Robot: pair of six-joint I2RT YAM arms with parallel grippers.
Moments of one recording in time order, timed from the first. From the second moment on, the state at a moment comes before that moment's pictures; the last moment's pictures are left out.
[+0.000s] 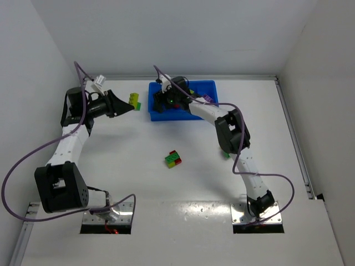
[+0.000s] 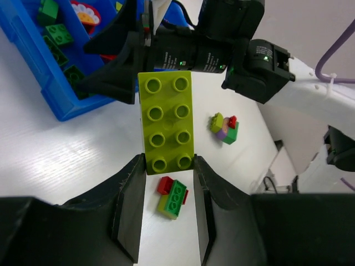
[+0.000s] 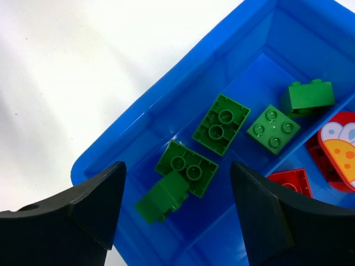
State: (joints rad) left arm 0.17 1.33 1.01 -0.08 0.98 -0.39; right arm 0.56 2.47 1.99 -0.04 -0.34 -0.01
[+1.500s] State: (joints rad) left arm 0.06 1.48 0.93 0.20 1.41 -0.59; right arm 0.55 2.11 1.29 1.17 -1.22 1.22
